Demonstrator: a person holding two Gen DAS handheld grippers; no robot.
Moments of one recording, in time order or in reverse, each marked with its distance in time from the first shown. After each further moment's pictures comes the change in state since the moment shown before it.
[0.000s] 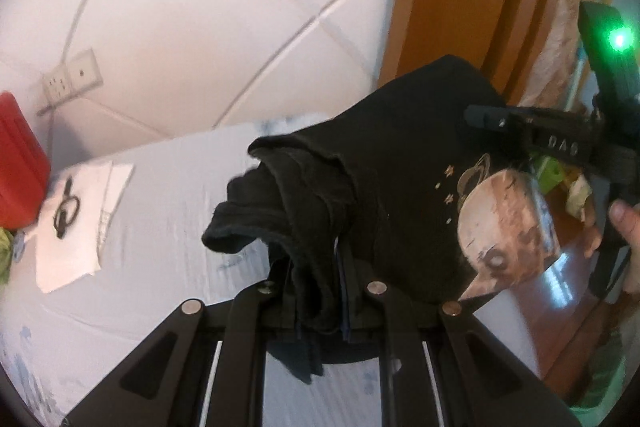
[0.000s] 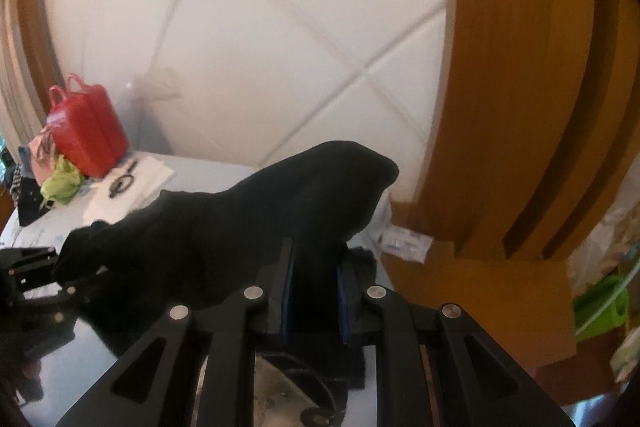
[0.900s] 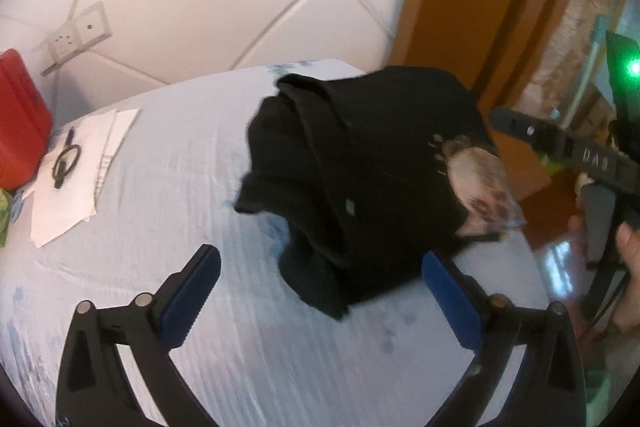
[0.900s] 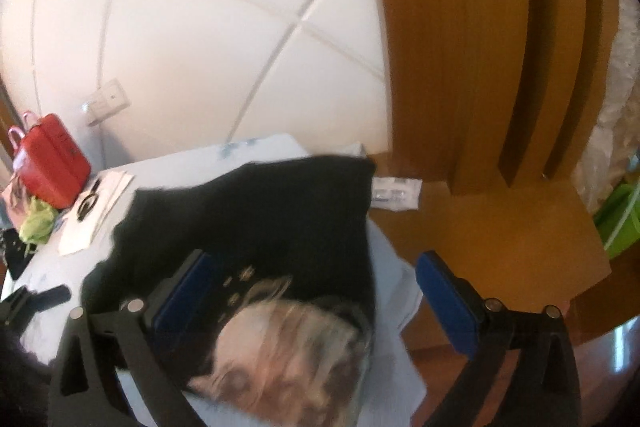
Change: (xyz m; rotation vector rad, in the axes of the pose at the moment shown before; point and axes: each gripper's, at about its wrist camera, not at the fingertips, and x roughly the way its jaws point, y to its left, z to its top) left arm -0.008 0.009 -0.035 -0.005 0.085 -0.013; right arm 0.009 -0.016 -0.063 0.215 0.009 -0.055
